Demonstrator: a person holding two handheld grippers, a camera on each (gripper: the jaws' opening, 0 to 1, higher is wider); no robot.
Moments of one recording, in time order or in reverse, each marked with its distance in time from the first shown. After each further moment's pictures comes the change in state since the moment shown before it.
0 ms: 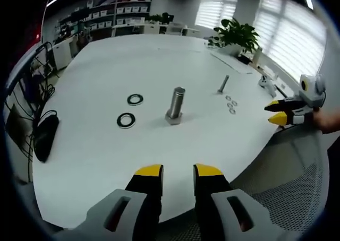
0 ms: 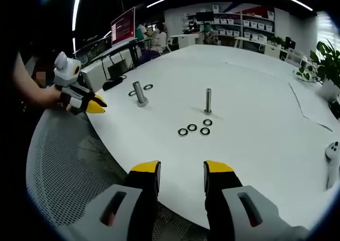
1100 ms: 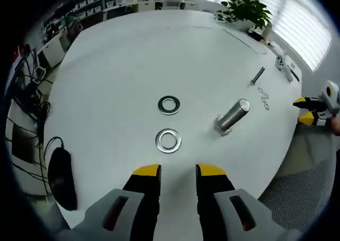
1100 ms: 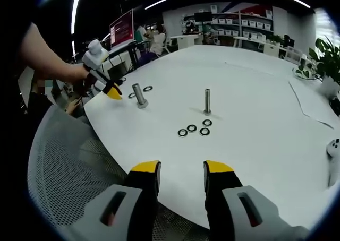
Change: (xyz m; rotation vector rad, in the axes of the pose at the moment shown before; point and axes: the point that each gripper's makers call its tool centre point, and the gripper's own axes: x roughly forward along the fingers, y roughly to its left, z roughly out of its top) left arm 0.044 0.078 0.043 0.126 0.254 0.026; right arm 0.000 -0.003 0.001 0.022 -0.011 0.004
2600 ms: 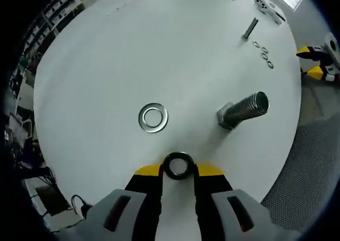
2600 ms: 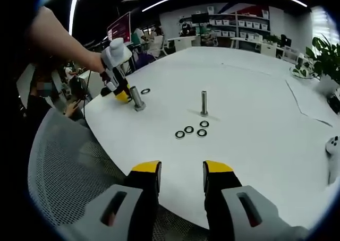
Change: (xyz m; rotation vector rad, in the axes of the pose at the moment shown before) left arm 0.024 -0.002 0.008 0.451 0.355 -0.028; right arm -0.001 -0.002 0.002 0.014 -0.012 -0.012
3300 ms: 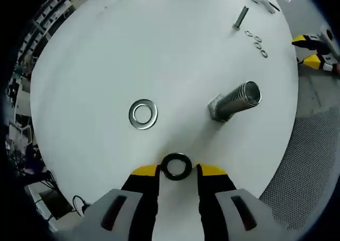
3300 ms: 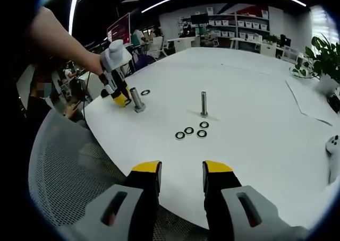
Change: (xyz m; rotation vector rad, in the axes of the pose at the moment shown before) left arm 0.001 -0.004 -0.001 -0.010 0.011 -0.004; right arm -0.001 0.000 0.001 0.006 -0.006 0.000
